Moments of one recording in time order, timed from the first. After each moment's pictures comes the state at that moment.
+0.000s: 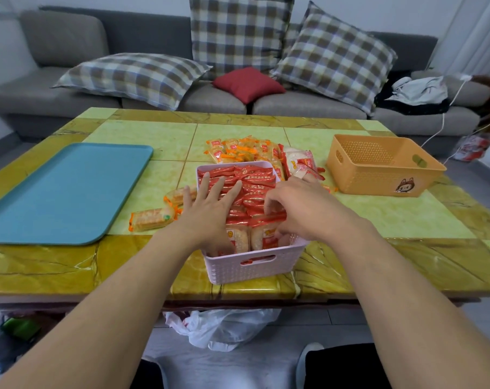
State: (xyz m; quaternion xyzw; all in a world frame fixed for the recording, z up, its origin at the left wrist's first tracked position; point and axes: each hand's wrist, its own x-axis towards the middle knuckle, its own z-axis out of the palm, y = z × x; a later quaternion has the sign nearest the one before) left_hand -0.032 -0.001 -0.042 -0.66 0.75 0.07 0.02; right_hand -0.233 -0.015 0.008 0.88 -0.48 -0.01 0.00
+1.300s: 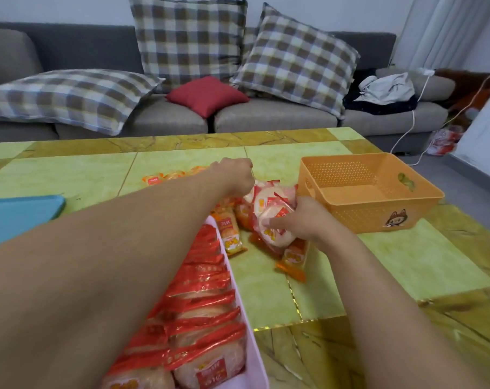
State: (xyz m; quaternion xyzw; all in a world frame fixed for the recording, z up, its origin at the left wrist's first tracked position) left_hand -0.163 -0.278 -0.014 -0.63 0.77 0.11 -0.03; right_hand -0.323 -0.191 -0.040 0.58 -0.72 0.19 -0.32
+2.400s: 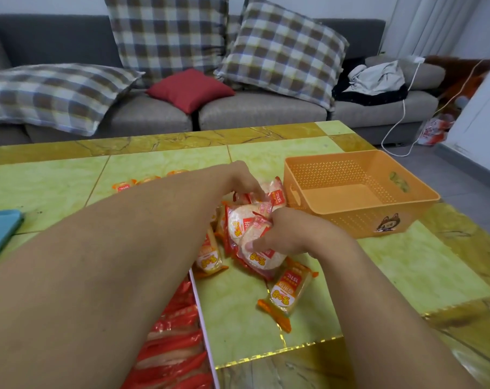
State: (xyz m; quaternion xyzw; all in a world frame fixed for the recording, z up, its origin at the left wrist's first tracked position) left_hand -0.219 -0.337 -0.037 -0.64 0.68 0.35 -0.06; right_hand -0.332 -0.200 -0.024 0.66 -0.69 -0.01 -0.31
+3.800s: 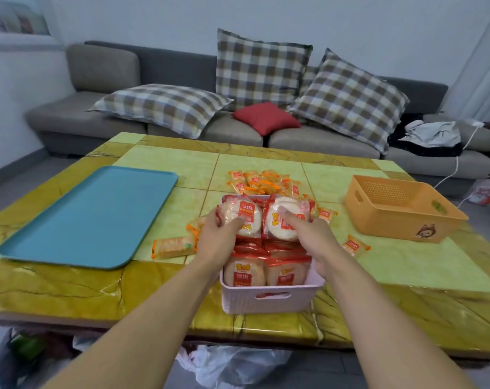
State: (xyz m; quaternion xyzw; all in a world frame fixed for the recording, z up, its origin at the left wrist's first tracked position) left_hand -0.019 -0.013 -0.053 -0.58 0.34 0.46 -0.59; right_hand -0.197 -0.047 -0.023 0.50 -0.60 0.40 -0.48
